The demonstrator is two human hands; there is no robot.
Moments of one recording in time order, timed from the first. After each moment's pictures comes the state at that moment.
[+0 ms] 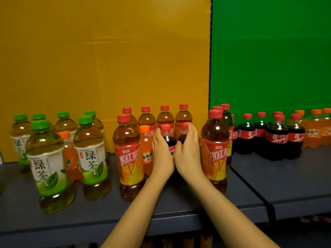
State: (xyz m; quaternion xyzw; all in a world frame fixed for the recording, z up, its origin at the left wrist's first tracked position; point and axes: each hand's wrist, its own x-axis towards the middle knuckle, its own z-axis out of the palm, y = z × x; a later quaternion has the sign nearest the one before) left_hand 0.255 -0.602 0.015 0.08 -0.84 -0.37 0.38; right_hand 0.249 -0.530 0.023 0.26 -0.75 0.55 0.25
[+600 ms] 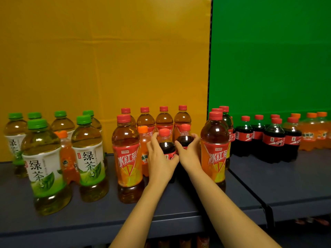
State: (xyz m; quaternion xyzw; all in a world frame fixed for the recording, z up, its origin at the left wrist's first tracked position) left_hand 0.261 -0.607 0.002 0.07 -0.80 -0.40 0.44; right_hand 0.210 -0.541 0.012 0.14 -0.72 0.67 0.11
